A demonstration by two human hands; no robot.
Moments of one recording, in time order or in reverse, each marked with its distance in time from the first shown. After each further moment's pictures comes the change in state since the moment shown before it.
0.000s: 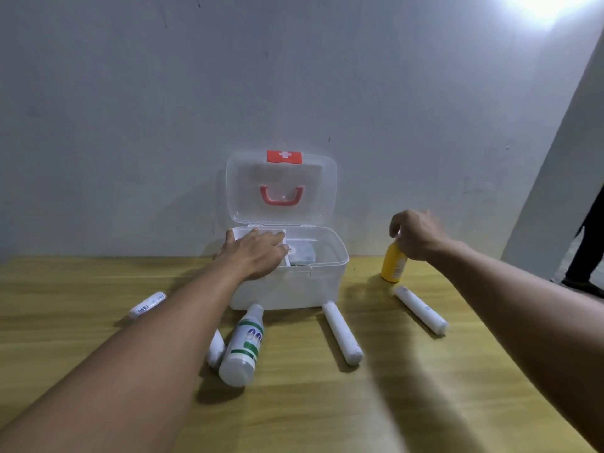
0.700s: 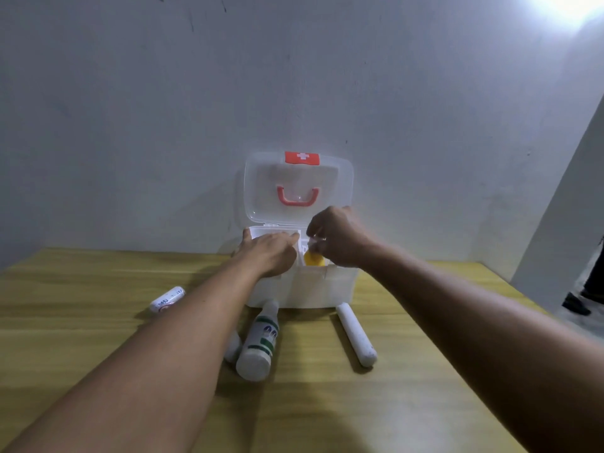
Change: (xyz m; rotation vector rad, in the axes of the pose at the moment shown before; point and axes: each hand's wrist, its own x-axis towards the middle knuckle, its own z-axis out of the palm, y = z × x) left_hand -0.003 0.002 -0.001 -0.022 0.011 -0.060; right_hand -0.033 -0.136 0.001 0.310 -0.010 -0.422
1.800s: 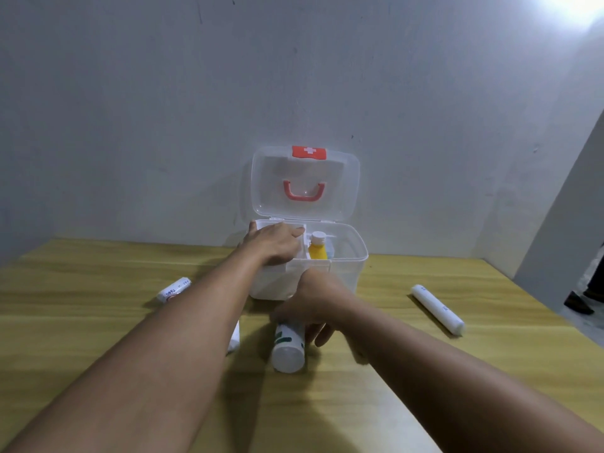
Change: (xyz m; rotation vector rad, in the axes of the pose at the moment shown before) left_hand -0.006 0.002 -0.011 -0.094 -0.043 -0.017; right_hand -0.065 -0.060 0.032 0.335 -0.550 0.521
